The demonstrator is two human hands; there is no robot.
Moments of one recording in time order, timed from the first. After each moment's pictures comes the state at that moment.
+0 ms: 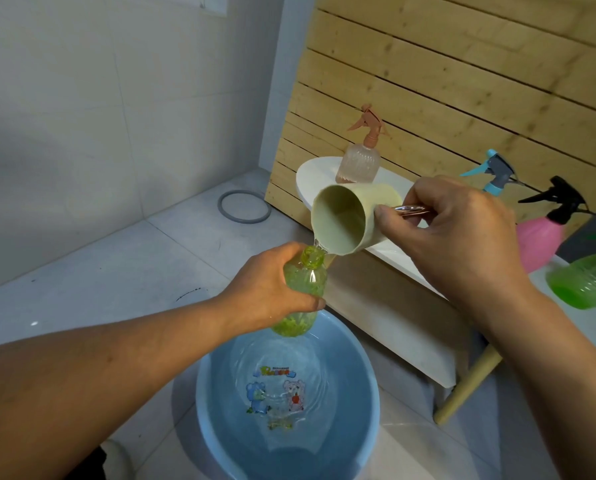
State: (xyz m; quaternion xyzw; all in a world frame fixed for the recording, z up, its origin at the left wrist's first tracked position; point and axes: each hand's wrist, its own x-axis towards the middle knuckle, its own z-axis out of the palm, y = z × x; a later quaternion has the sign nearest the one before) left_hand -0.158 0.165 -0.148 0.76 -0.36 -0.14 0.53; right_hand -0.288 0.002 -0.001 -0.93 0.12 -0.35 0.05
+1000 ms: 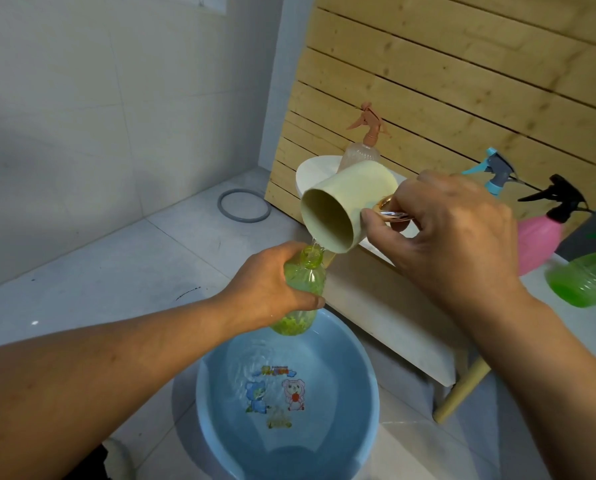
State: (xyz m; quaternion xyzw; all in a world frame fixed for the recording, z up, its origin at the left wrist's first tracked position) left_hand -0.157 0.162 -0.150 0.77 -0.35 -0.13 0.52; right_hand -0.291 0.011 -0.005 -0.91 0.01 -0.41 -0.10
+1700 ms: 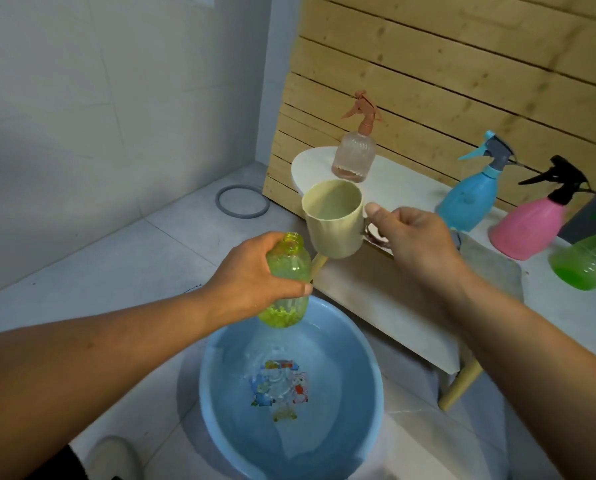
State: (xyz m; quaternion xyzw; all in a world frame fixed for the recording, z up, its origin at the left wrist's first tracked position) left_hand -0.148 0.170 -0.151 0.77 -0.32 -0.13 0.53; right_hand -0.261 -0.022 -0.051 -0.83 0.30 -0.23 0.41
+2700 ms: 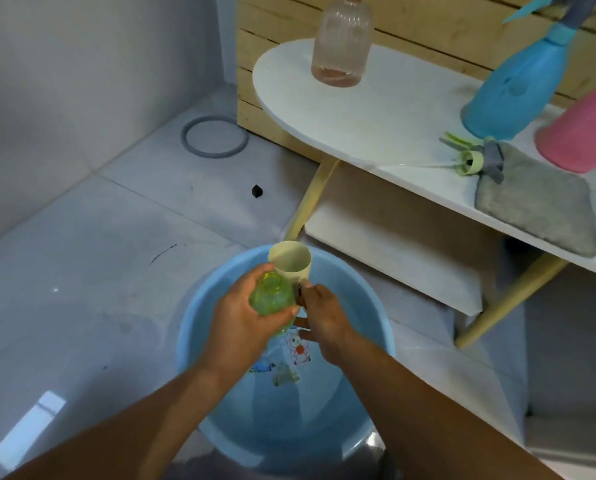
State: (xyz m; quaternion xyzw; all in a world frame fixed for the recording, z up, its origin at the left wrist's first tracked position) left_hand -0.184 0.131 -0.317 0.77 -0.22 -0.14 0.58; right_hand -0.241 -0.008 -0.324 -0.62 0.43 0.02 0.66
